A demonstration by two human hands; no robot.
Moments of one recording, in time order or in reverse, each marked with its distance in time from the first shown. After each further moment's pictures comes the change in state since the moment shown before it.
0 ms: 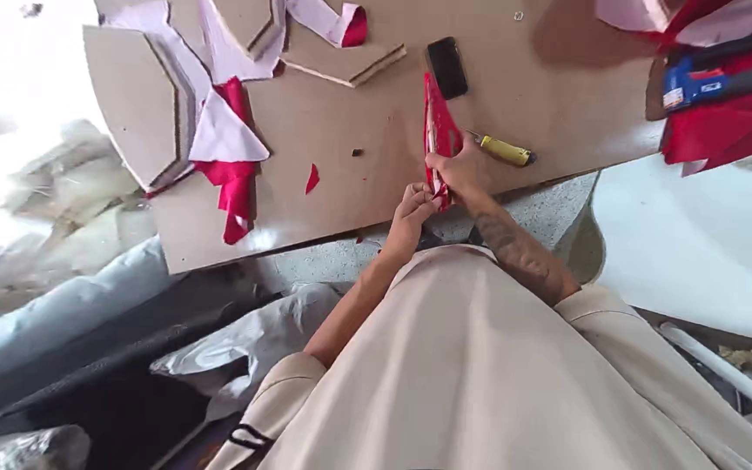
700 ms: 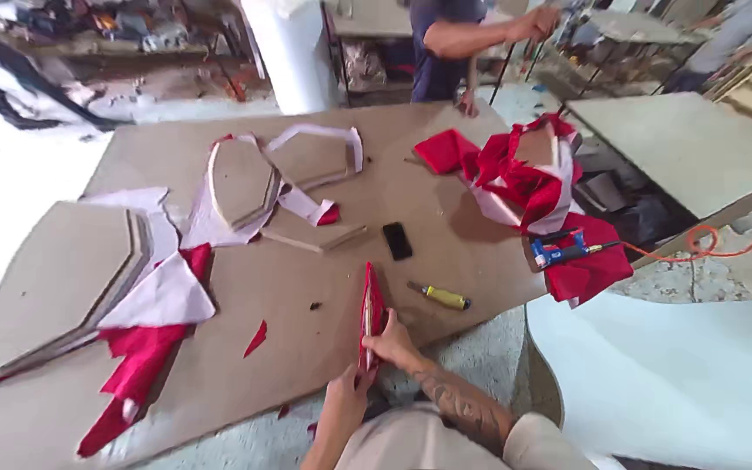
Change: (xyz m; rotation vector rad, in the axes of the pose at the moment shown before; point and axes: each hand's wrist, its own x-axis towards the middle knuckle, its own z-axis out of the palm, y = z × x) left_hand -0.024 -0.018 -0.038 0.868 0.109 -0.241; right_hand -0.015 0.026 0.040 -0.465 -0.234 0.176
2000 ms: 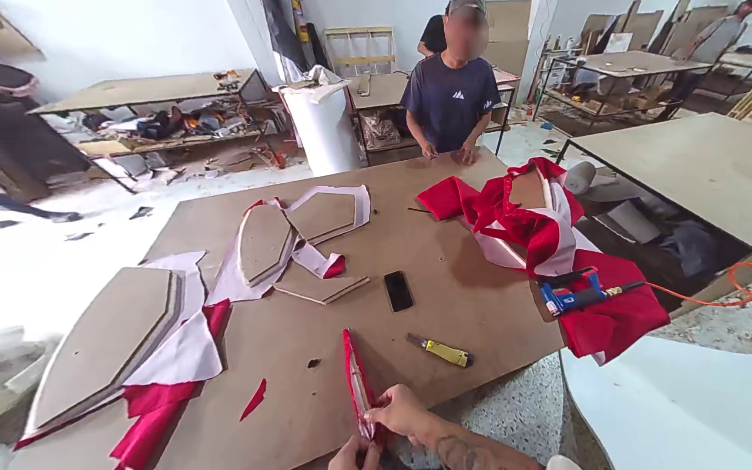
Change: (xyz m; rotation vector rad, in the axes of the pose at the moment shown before) left_hand -0.017 0.057 0.026 -0.207 0.038 -0.083; right_hand -0.011 0.024 -0.057 0.125 -0.366 -0.099
